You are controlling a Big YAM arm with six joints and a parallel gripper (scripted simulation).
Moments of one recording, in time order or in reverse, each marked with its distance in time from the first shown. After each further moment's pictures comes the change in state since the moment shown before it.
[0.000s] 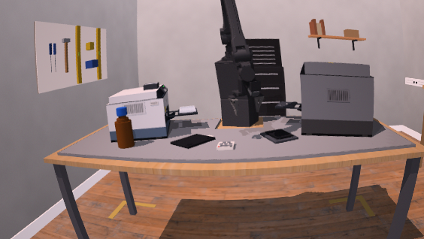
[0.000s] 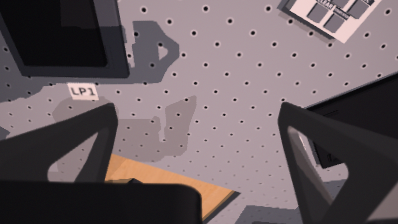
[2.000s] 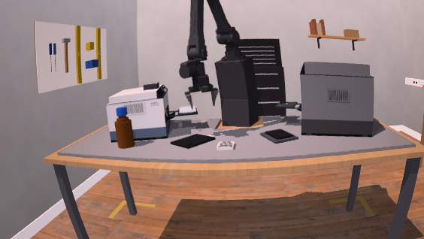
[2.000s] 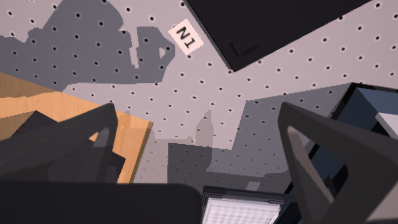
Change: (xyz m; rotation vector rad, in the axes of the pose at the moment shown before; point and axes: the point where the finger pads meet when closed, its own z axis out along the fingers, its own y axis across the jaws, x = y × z) arm 0.146 -0.150 -0.018 -0.036 -0.013 0.071
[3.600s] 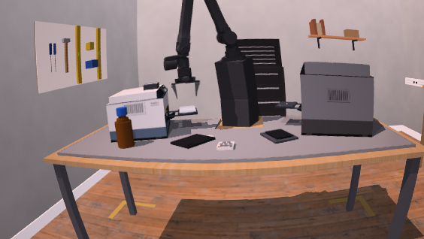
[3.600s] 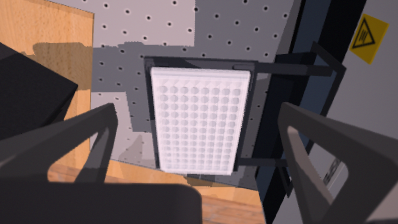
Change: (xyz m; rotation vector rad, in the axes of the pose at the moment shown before) arm 0.159 -0.050 -0.030 0.035 -0.049 0.077
